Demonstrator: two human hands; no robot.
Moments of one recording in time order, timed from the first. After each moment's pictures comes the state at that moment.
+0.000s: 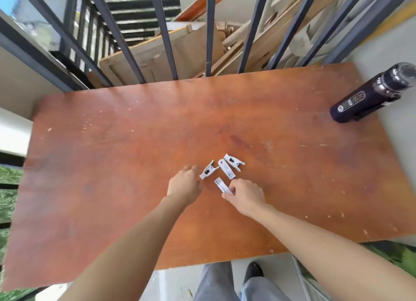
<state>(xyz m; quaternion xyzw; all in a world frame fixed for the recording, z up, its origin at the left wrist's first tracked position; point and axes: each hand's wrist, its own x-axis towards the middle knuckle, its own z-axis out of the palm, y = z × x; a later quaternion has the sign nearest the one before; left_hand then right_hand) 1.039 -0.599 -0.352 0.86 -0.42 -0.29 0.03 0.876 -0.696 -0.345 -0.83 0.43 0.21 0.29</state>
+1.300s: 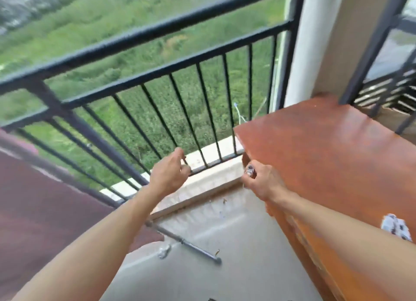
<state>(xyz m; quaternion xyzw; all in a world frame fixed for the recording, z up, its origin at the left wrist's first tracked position) 0.741 -0.183 -0.105 0.97 0.20 0.03 0.13 0.839 -0.422 -0.163 -0.90 -0.22 0.14 0.35</state>
